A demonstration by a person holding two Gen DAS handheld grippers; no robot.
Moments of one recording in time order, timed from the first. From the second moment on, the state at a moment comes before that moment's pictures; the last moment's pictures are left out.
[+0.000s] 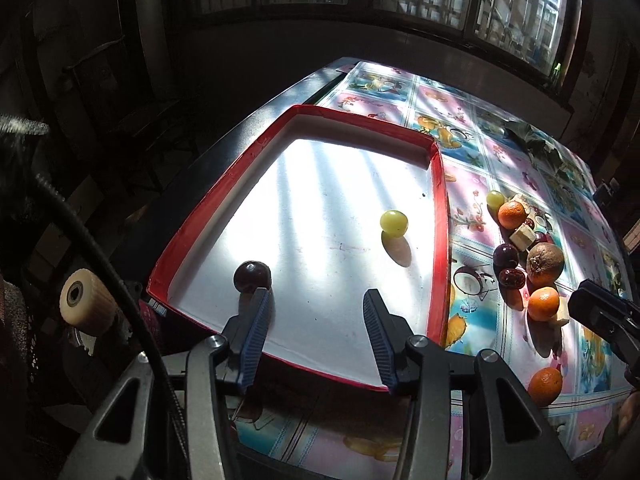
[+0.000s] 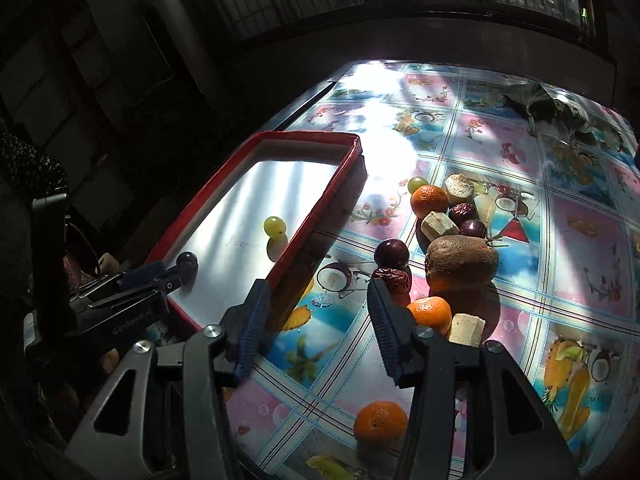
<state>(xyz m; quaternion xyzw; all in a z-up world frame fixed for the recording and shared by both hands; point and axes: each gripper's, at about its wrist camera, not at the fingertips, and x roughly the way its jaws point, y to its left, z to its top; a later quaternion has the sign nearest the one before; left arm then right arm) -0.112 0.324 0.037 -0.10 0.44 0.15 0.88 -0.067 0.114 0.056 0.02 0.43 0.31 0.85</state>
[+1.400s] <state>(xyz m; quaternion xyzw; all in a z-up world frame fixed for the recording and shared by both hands) -0.139 0.179 0.037 -0.06 0.46 -0.02 0.88 -0.089 -0.021 0.031 0.06 0.45 0.17 0.88</state>
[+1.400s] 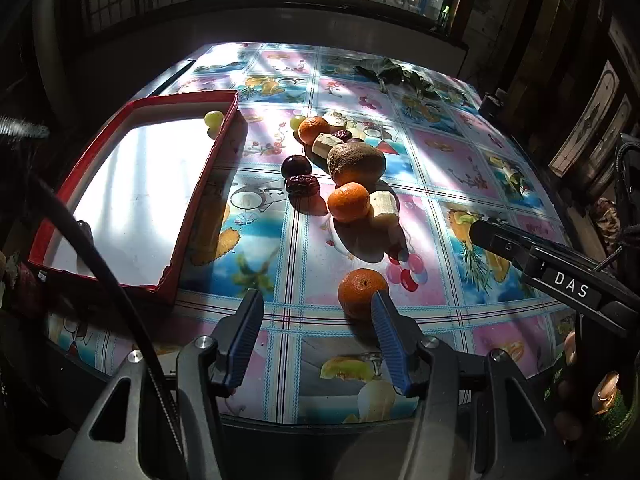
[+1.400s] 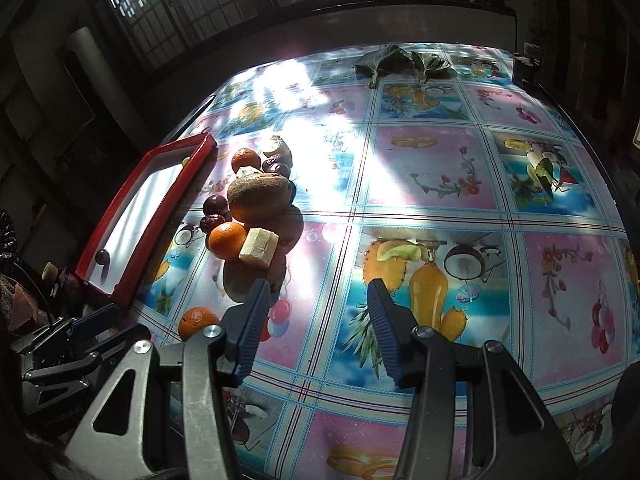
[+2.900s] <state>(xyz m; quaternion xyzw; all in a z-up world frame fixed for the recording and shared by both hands) -0.103 0.164 -0.001 -0.08 0.50 -0.09 0.86 -0.036 0.048 -0.004 -0.01 0.48 0.22 0.85</state>
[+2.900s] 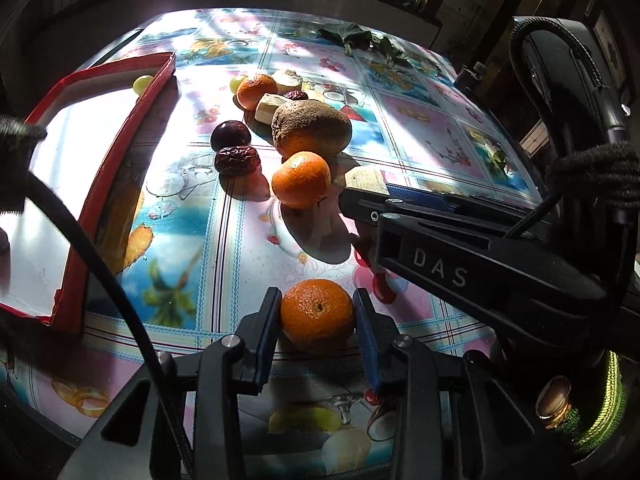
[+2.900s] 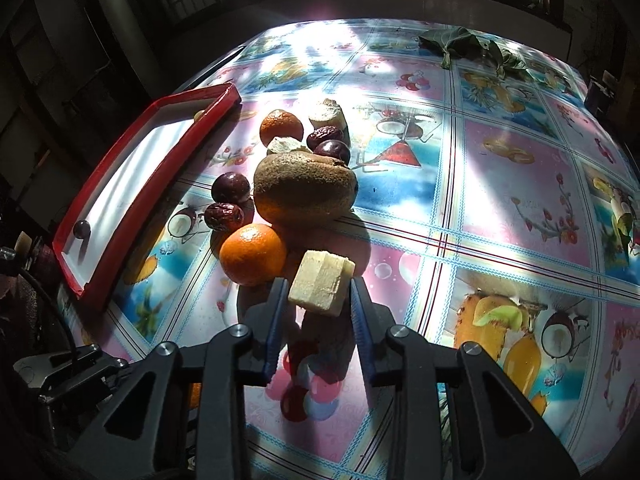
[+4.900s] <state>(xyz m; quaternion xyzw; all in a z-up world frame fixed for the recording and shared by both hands) -0.110 0.282 0.048 -0.10 0.43 0.07 0.89 -0.069 0.094 0.054 0.01 0.43 0.29 0.85</state>
